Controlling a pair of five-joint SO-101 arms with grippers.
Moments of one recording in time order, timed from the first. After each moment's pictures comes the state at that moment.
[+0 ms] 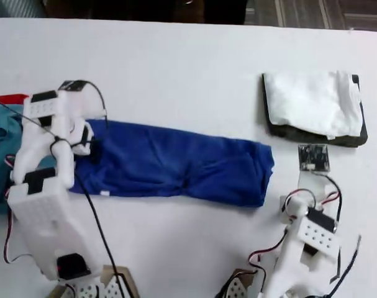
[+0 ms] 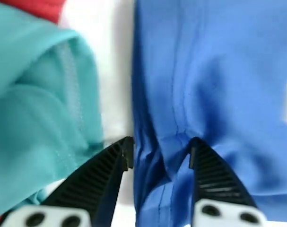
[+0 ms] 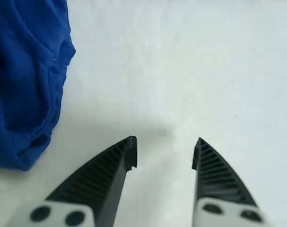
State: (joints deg) left arm -20.7 29.7 -2.6 77.7 -14.6; right arm 26.3 -49.9 80.3 41.6 28.2
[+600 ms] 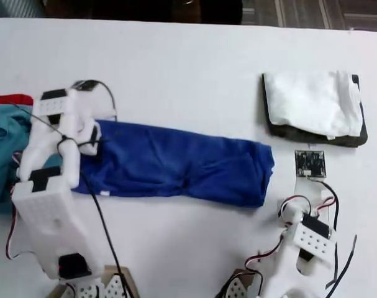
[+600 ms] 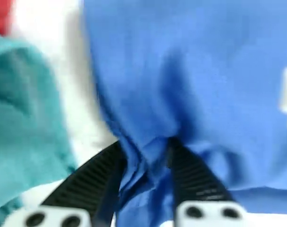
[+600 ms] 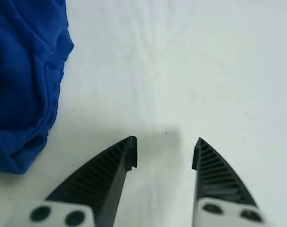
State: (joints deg) left arm -17.8 30.8 -3.1 79.3 -14.5; right arm 26.4 -52.0 84.4 37.4 28.2
